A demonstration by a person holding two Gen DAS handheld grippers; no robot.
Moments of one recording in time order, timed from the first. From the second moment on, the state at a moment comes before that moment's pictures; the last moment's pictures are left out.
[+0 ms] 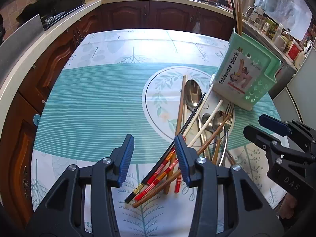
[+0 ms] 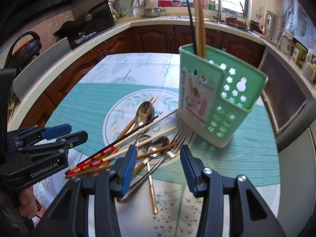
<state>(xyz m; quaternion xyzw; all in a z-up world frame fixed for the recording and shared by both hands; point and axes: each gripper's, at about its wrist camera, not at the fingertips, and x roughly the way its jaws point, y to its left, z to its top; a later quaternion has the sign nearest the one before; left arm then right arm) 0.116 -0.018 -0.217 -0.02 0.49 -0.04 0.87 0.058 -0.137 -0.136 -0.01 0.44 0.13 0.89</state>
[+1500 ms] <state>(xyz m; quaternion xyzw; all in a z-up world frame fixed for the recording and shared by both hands) 0.193 -0.065 -0.272 0.14 0.59 -0.19 0.77 0.072 -0.154 -0.185 0.07 0.50 0.16 0.85</state>
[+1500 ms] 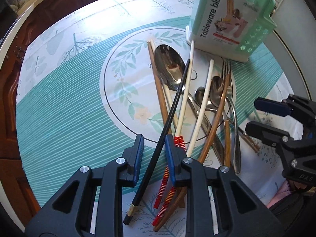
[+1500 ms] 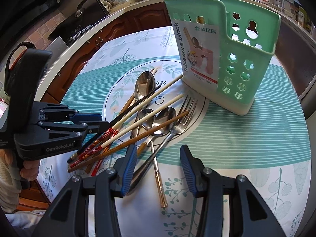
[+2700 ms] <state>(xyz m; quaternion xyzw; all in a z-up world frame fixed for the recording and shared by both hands) 0.222 -0.096 -0.279 0.24 0.66 -0.22 0.68 0.079 -0.163 -0.181 0.09 0.51 0.15 0.84</state>
